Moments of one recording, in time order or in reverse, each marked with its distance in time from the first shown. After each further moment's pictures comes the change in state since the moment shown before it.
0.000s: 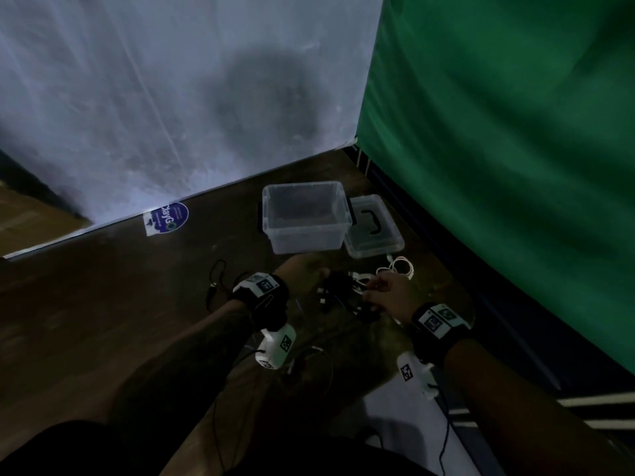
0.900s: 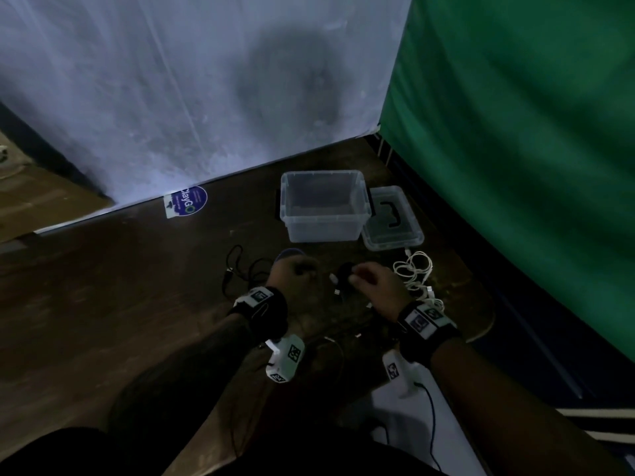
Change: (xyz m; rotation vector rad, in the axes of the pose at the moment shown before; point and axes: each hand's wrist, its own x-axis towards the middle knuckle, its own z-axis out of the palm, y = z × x) left_hand -0.029 -0.046 0.013 -0.239 0.354 -0.130; right_hand -0.004 -0.029 0.043 -0.076 -0.017 -0.152
